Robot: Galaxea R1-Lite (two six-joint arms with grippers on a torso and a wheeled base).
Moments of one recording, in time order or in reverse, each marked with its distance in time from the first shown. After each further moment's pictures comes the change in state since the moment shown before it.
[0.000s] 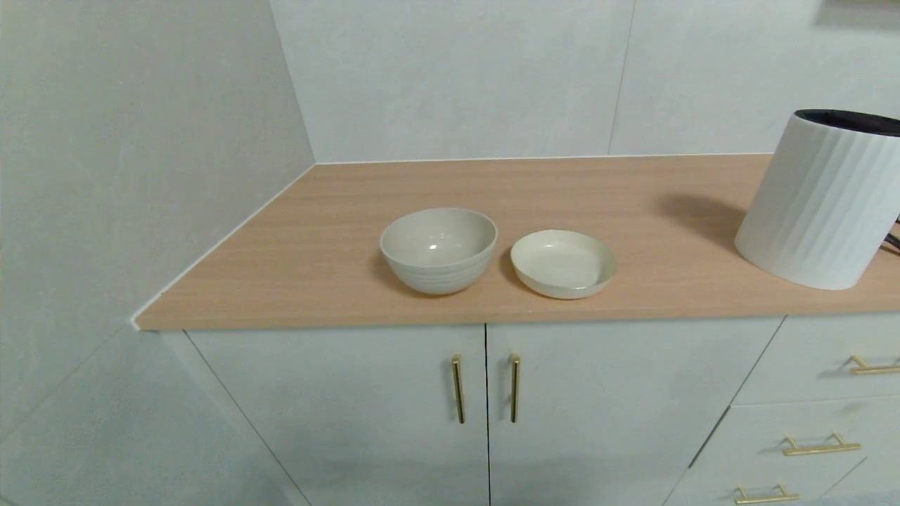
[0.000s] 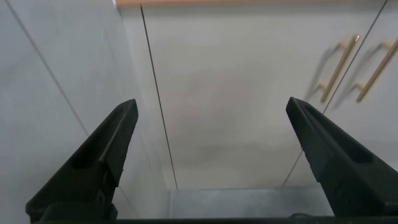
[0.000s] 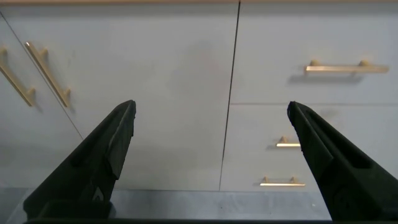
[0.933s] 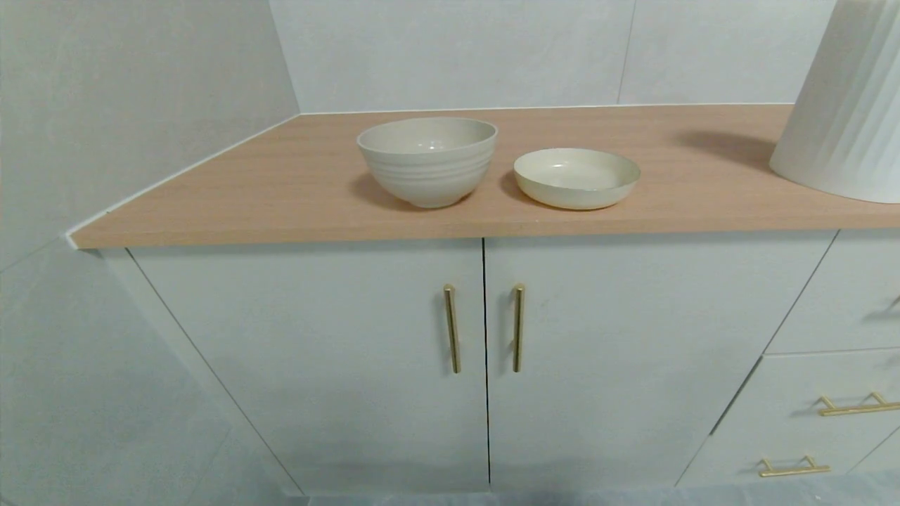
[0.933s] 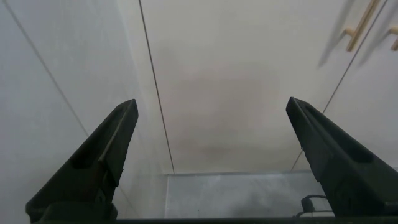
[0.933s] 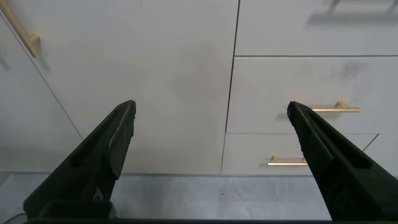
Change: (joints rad) left arm 0.000 0.000 0.000 -0.001 0.000 0.000; right arm 0.000 0.000 0.000 0.000 0.000 0.000
